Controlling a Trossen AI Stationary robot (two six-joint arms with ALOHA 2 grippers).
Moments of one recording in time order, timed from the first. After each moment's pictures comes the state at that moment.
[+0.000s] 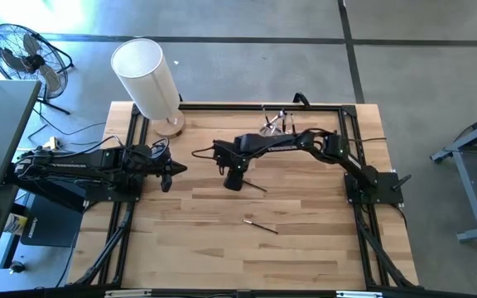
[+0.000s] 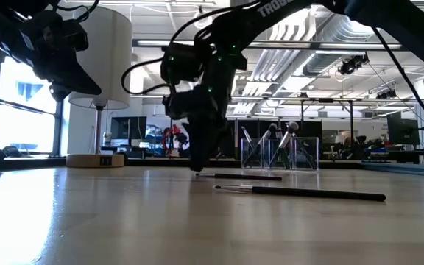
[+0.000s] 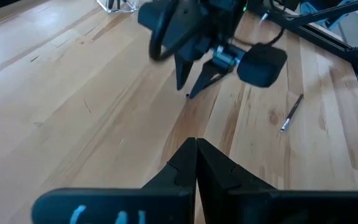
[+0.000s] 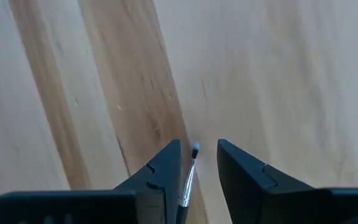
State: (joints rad) left arm 0.05 0.48 0.35 -0.34 -0.11 -0.42; right arm -0.14 2.30 1.85 -0.85 -0.13 0.15
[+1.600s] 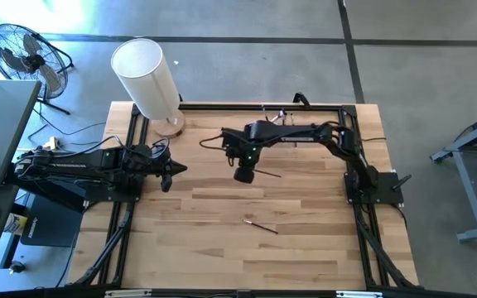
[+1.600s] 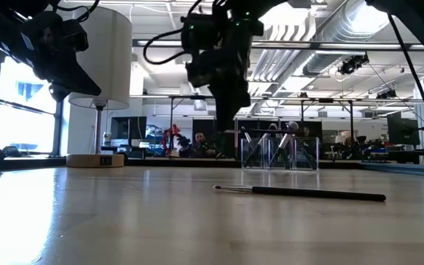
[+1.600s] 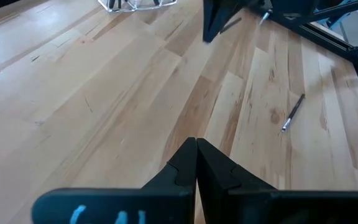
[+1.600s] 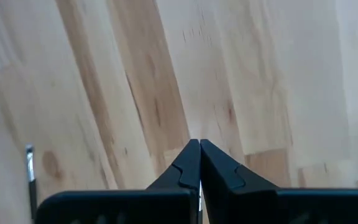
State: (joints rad) left arm 0.05 0.48 0.35 -0.35 -0.12 -0.42; right arm -0.18 2.14 1.85 -1.06 -0.13 0.11
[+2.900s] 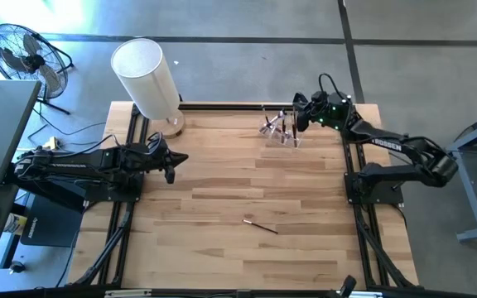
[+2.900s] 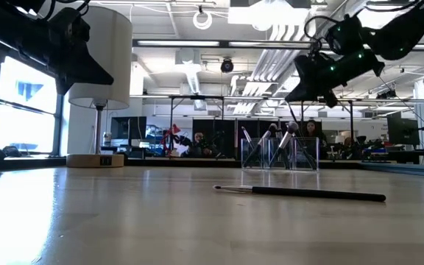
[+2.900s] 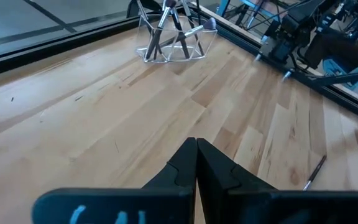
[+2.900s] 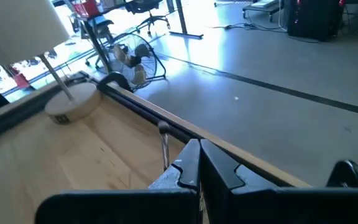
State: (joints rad) left arm 0.05 0.48 0.35 -0.23 -0.30 -0.48; right arm -0.84 1.17 0.54 0.34 -0.15 0.21
